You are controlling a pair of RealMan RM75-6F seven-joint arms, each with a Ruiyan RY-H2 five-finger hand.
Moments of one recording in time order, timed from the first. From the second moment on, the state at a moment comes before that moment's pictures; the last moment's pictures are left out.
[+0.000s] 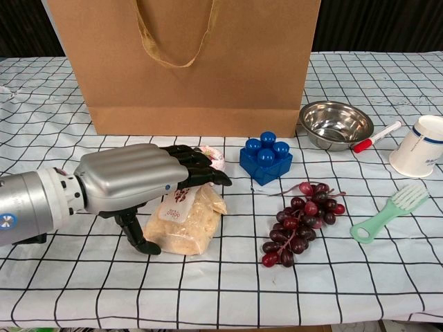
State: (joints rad) left arm -0.67 -1.59 -0.04 -1.63 1.48 0.85 0.51; right arm 0.05 -1.06 0.15 -1.71 -1.28 1.45 -0.06
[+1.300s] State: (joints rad) left arm -0.69 -1.65 -0.01 -1.55 1.49 0.94 0.51; right arm 0.05 -1.05 0.14 -1.71 -1.28 1.43 -0.04
